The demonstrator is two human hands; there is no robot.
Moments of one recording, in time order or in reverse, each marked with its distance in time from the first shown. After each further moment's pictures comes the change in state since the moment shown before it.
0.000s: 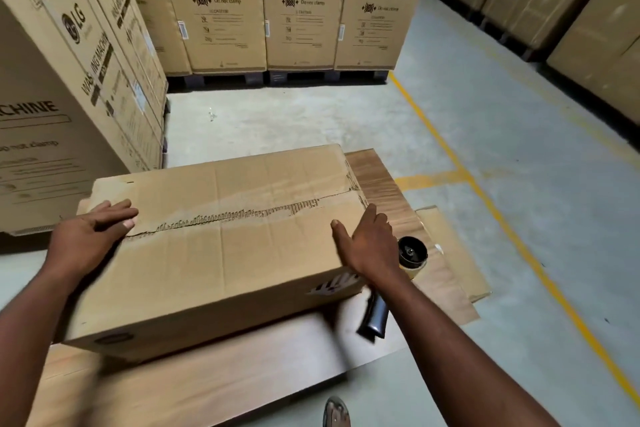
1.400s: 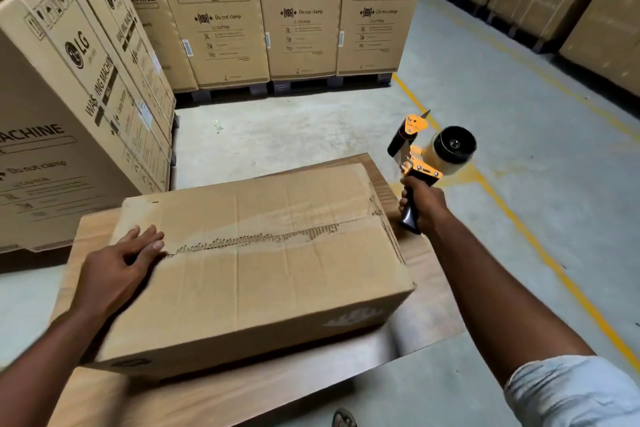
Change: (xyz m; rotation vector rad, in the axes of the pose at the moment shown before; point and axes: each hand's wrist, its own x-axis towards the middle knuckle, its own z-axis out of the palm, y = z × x) left_hand -0.058 0.061 0.057 0.222 0.068 0.147; right_hand 0.128 0.108 -0.068 1.284 -0.026 0.498
